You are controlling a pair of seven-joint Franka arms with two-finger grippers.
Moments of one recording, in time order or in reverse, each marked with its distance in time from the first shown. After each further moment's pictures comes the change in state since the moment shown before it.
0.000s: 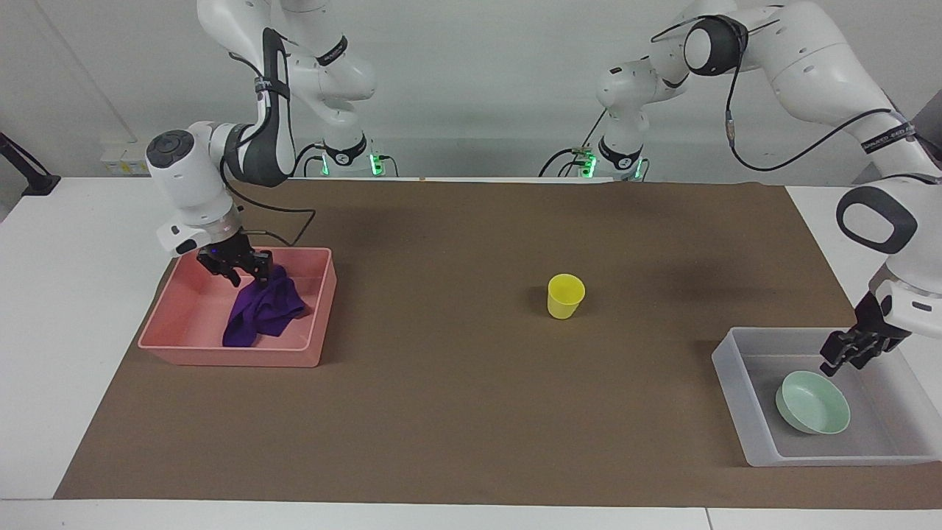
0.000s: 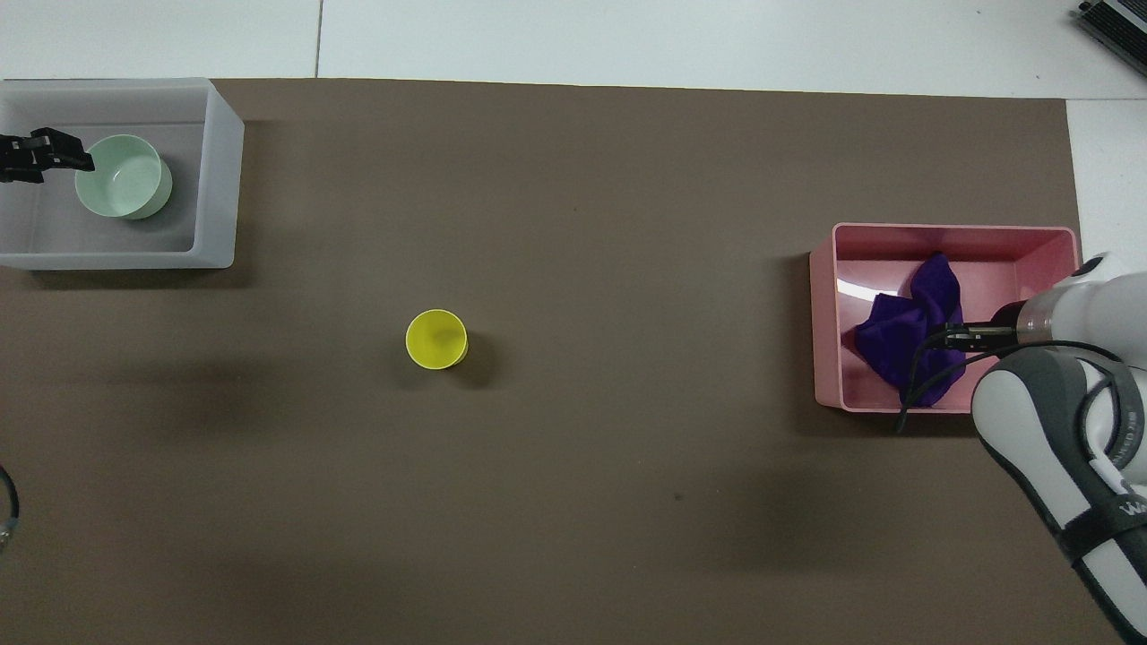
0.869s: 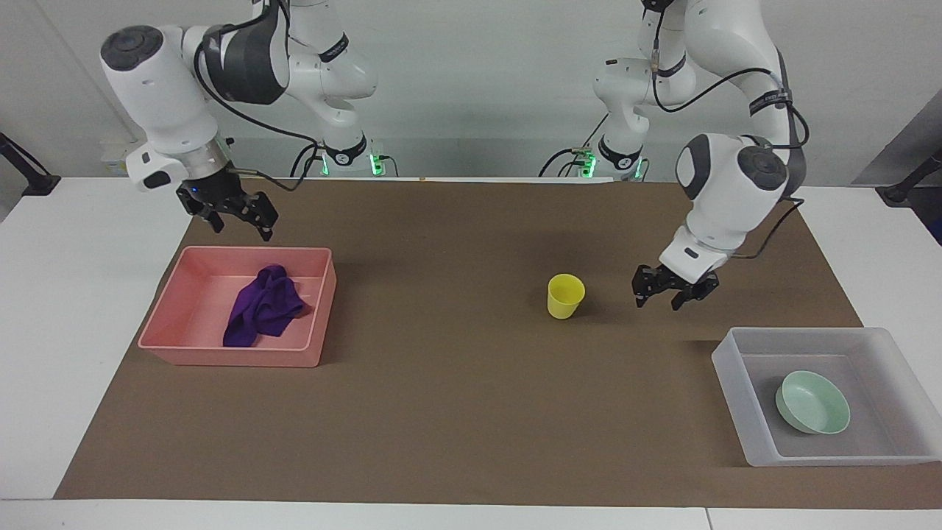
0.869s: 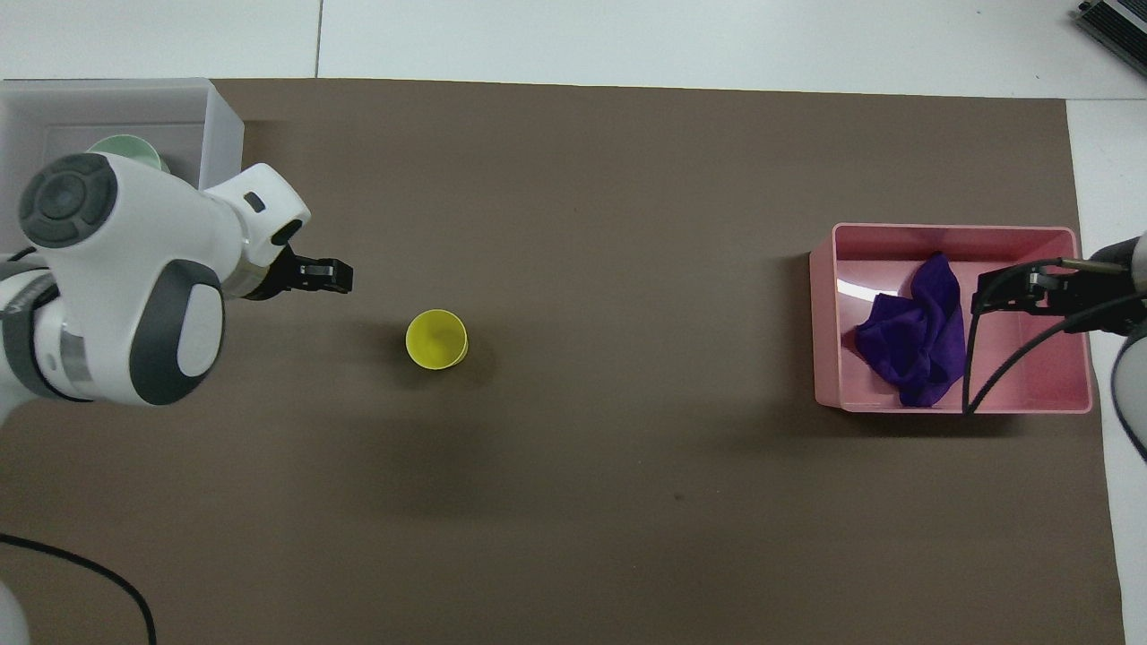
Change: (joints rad) left arm -0.428 -0.317 -0.007 -0.536 0.001 0.077 -0.168; right arm 0.097 -0.088 -0.006 0.427 0.000 -0.581 0.207
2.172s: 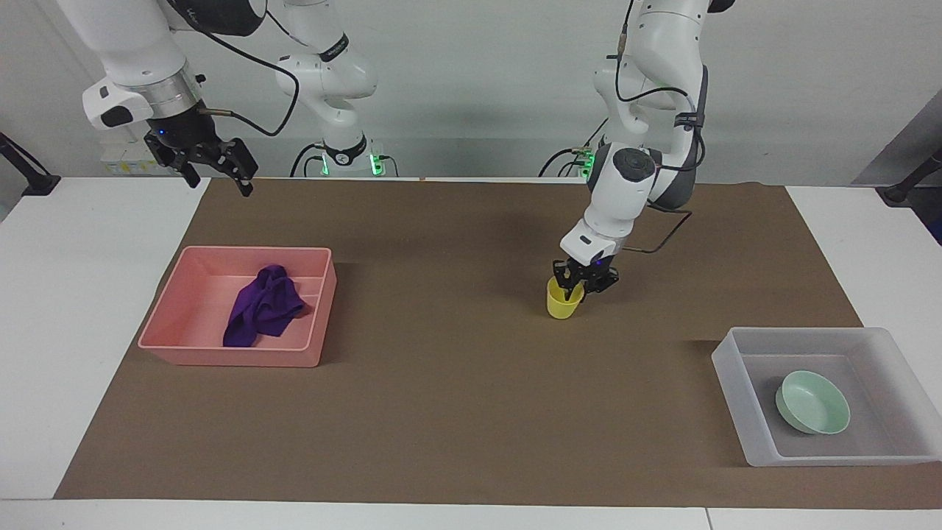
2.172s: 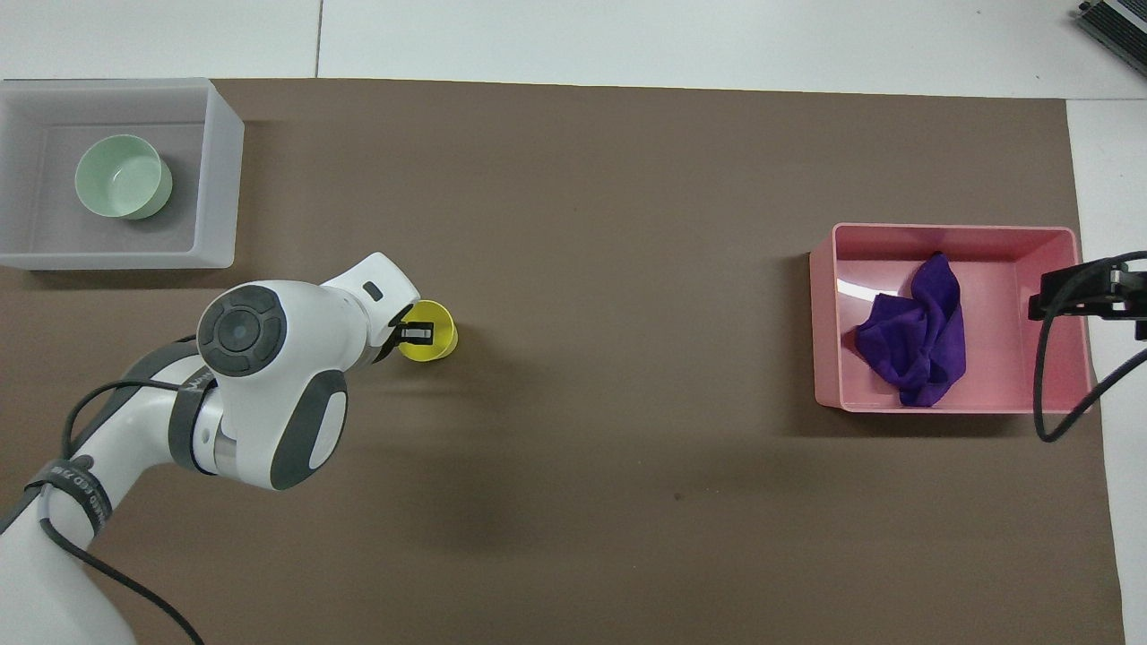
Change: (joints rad) left arm -0.151 -0.027 0.022 -0.227 0.001 0.284 -0.142; right arm 0.022 -0.002 -0.021 0.149 -0.002 -0.177 -0.012
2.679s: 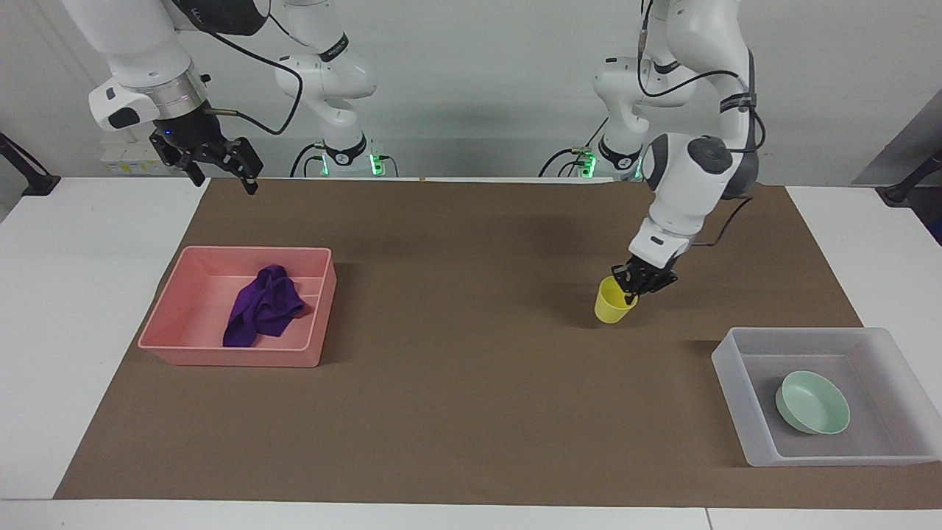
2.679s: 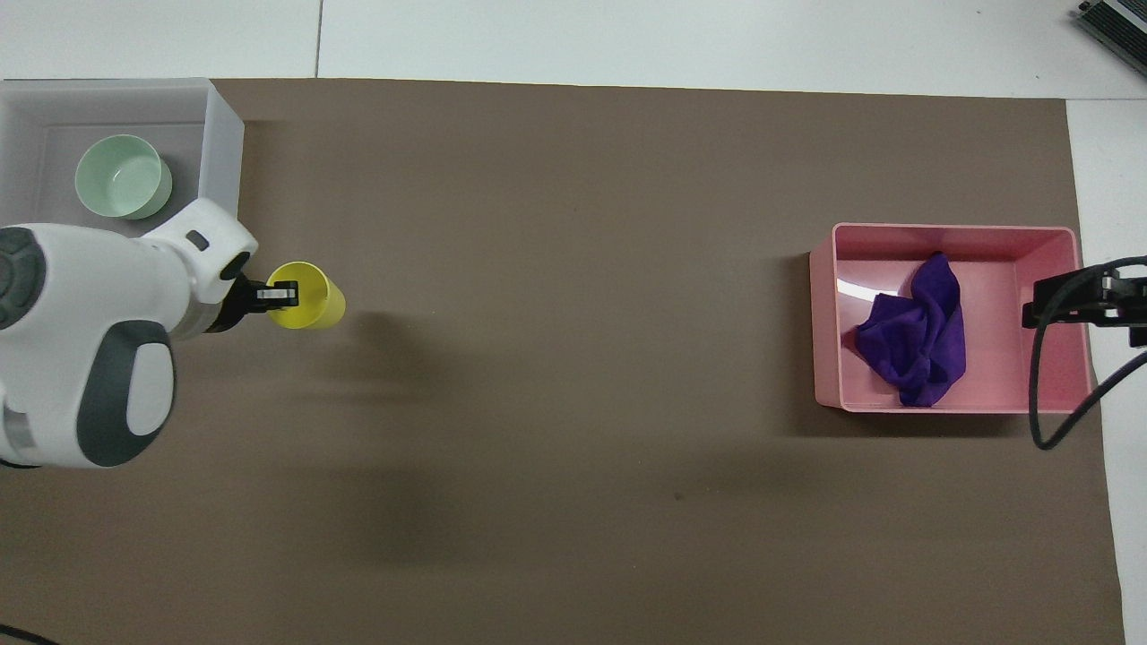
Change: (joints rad) left arm 0.239 -0.128 0.009 0.069 0.002 -0.213 0.125; right arm 0.008 -0.001 0.000 0.001 0.000 -0.023 0.000
